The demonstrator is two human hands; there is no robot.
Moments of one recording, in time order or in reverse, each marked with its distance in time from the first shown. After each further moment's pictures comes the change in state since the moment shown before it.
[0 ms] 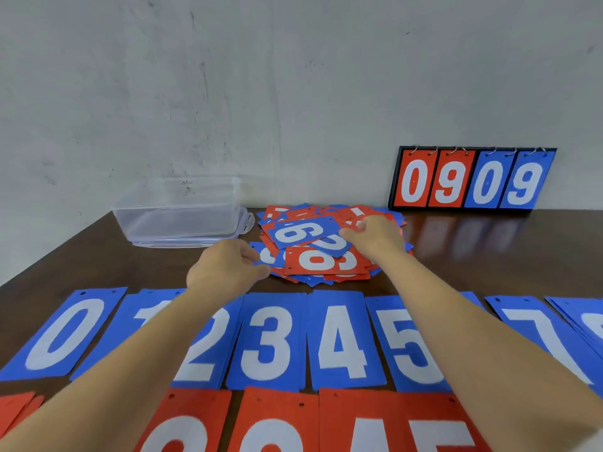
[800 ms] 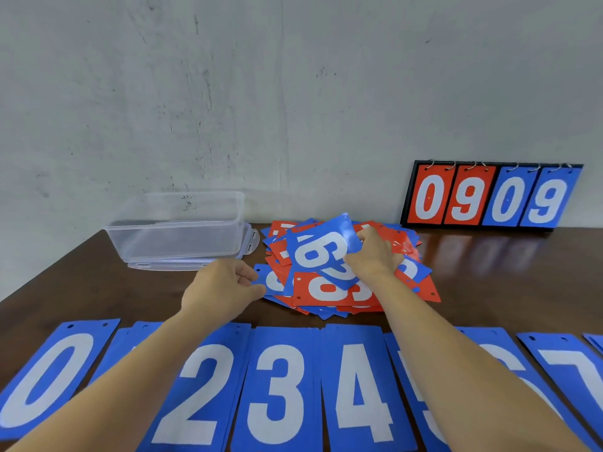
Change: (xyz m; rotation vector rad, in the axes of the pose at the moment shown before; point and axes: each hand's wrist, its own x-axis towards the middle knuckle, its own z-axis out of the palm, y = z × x) left_hand 0.043 -0.023 0.001 -0.072 -0.019 0.021; right_hand 0.043 -0.011 0.048 0.014 0.094 0.075
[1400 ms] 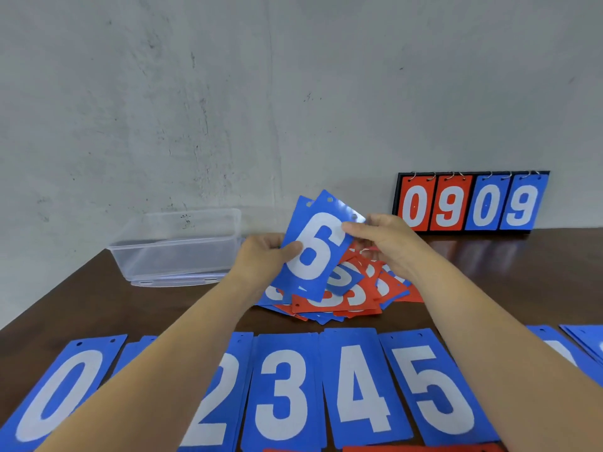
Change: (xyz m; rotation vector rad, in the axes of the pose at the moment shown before) left_hand 0.013 0.064 0.005 -0.689 -0.127 0.133; right_hand -0.051 -0.026 -0.109 0.768 -0.382 -0.086
